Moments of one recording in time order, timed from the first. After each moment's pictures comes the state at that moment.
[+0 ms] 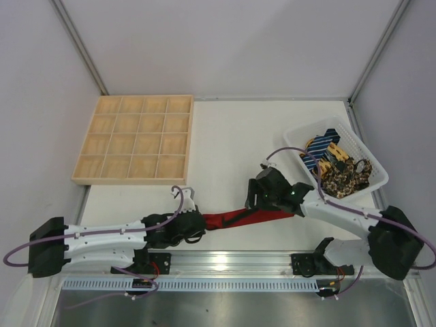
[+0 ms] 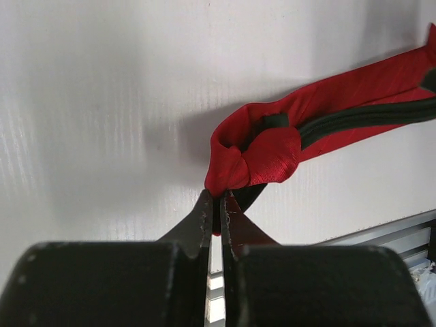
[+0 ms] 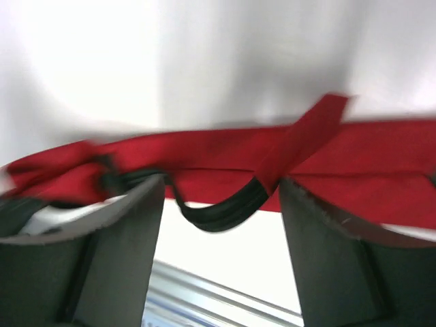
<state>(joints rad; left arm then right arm) -1.26 0.98 0.45 -0.42 -0.51 -1.22 0.80 1.29 0.70 -0.42 0.13 0.81</state>
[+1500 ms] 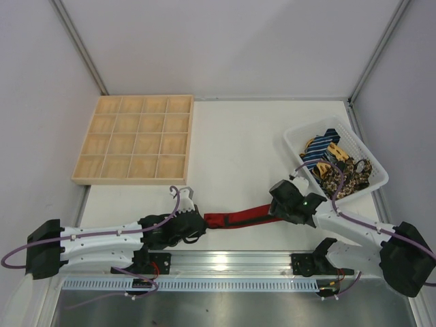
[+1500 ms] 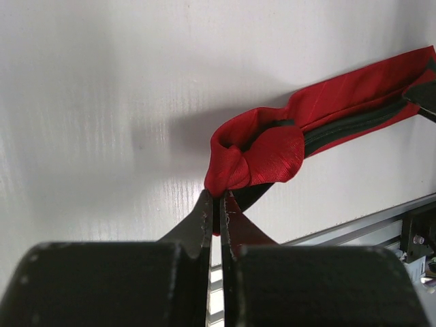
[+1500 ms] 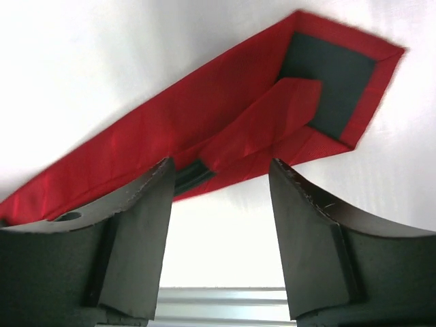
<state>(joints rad) -1.26 0.92 0.41 -0.37 -0.49 -1.23 0.76 1.10 0.52 -0.56 0.33 1.04</state>
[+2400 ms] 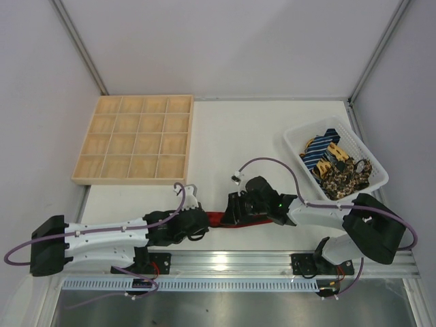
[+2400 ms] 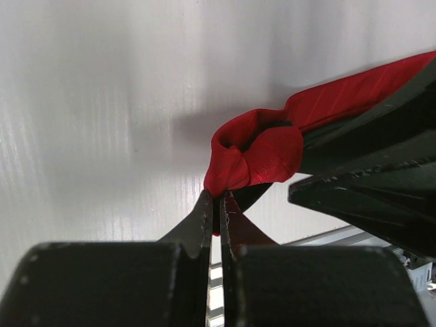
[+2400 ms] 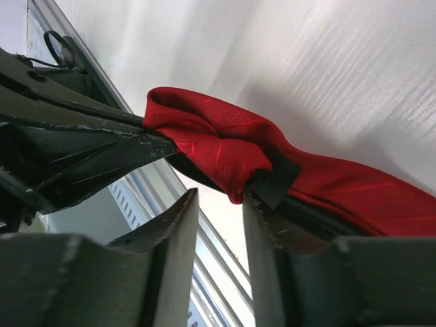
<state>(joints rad) -1.26 1.00 0.50 -0.44 -0.50 -1.23 0.94 1.39 0.57 0.19 -0.36 0.71</state>
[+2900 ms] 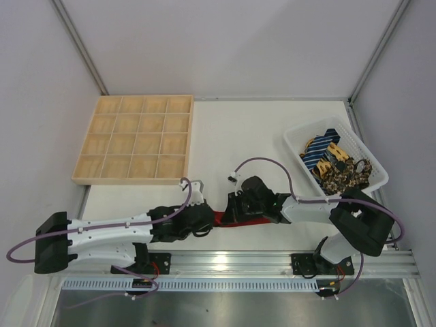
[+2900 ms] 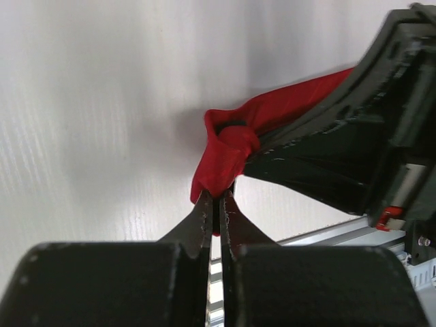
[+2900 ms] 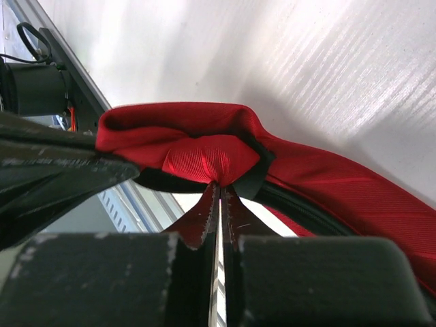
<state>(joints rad) -1.26 1.04 0.59 -0.49 -0.51 -1.17 0.94 1.49 0.59 0.24 -0.35 0.69</state>
